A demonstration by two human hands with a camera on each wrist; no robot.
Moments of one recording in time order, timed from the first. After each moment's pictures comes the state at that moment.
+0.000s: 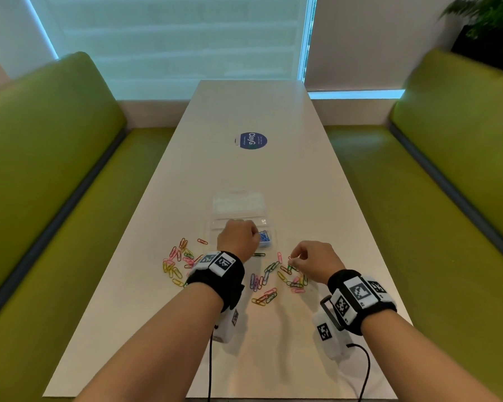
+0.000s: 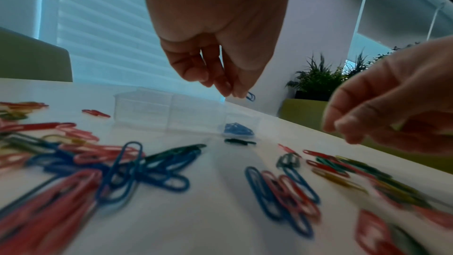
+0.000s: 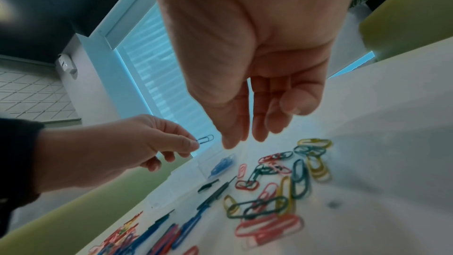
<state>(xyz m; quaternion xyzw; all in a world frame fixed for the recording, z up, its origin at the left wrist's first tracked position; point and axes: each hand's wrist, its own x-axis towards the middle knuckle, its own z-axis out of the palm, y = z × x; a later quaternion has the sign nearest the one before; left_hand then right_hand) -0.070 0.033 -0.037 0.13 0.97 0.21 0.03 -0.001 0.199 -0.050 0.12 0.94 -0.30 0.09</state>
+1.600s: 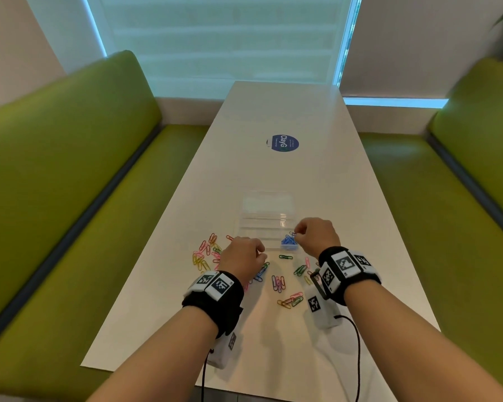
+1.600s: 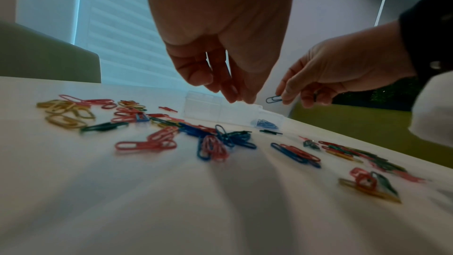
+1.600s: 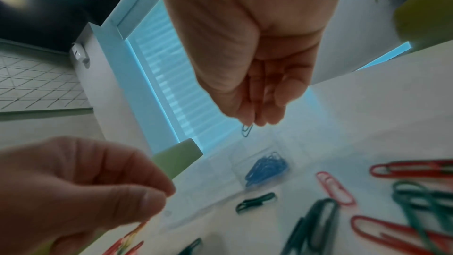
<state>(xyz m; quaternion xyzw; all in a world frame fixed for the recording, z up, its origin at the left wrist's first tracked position) -0.043 -0.021 -0.046 0.11 0.97 0.22 0.06 -0.055 0.150 -0.024 0.10 0.96 -0.27 0.03</state>
